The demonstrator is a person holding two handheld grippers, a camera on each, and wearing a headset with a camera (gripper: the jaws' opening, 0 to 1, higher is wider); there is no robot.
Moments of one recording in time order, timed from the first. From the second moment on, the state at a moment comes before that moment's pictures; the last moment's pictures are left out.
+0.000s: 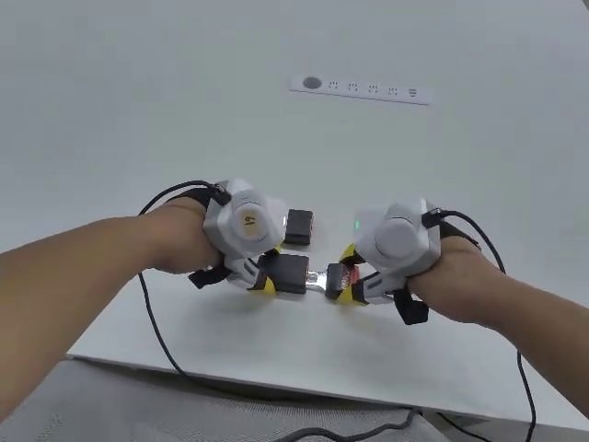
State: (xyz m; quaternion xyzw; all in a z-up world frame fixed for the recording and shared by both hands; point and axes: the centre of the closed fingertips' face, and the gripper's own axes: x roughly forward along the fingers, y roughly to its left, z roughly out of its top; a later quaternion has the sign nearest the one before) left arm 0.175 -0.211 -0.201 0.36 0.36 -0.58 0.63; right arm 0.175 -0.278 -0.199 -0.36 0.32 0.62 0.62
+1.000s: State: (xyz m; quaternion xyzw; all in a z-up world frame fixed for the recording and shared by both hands) left arm 0.175 -0.207 -0.206 0.36 0.35 -0.59 0.63; right arm 0.175 -0.256 -0.197 -0.33 0.32 0.62 0.64
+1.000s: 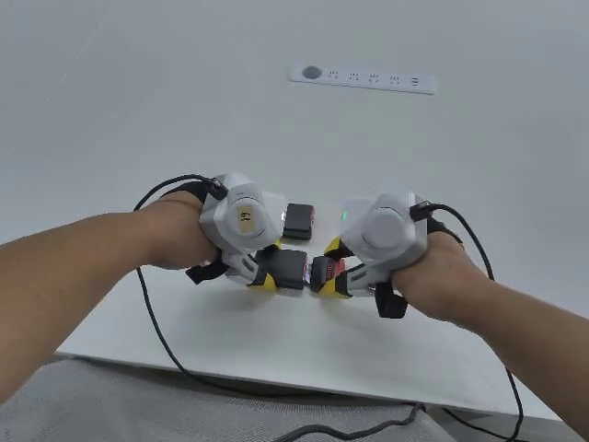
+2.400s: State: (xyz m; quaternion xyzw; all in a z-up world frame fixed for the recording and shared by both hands) left arm 0.171 -0.207 -0.201 0.34 0.35 -0.59 0.64; right arm 0.171 -0.261 -0.200 -0.33 0.32 0.62 0.64
